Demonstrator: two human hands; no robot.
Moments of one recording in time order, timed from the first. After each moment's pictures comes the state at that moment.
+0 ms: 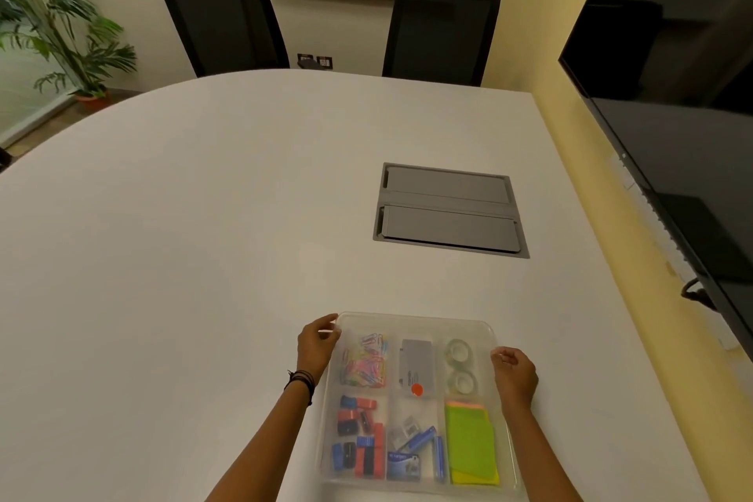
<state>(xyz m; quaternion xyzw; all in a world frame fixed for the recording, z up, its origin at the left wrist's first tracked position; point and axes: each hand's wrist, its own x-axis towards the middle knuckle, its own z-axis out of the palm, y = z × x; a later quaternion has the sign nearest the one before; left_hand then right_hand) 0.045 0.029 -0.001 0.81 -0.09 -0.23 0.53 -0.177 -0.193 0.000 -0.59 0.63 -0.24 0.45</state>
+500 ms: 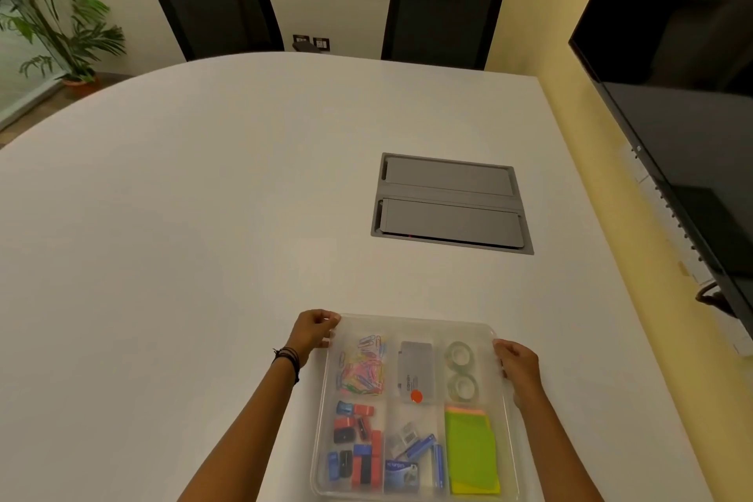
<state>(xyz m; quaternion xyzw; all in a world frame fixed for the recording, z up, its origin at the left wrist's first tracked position) 0.085 0.013 0.003 0.76 -0.05 -0.39 0.51 -0.170 -0.226 0.003 -0.56 0.62 -0.14 0.54</state>
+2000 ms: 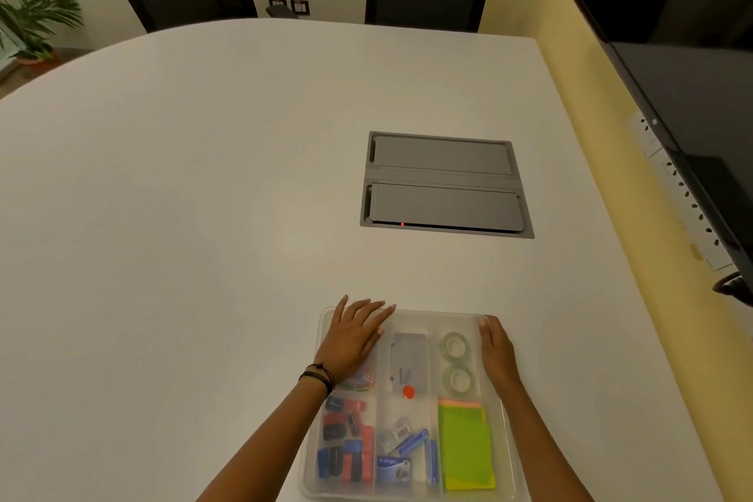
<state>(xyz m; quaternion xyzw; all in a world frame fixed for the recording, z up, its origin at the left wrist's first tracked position) 0.052 -0.036 -0.028 0.81 -0.55 -0.14 0.17 -0.140 -0.220 -0.012 -0.69 0.52 -0.13 0.50</state>
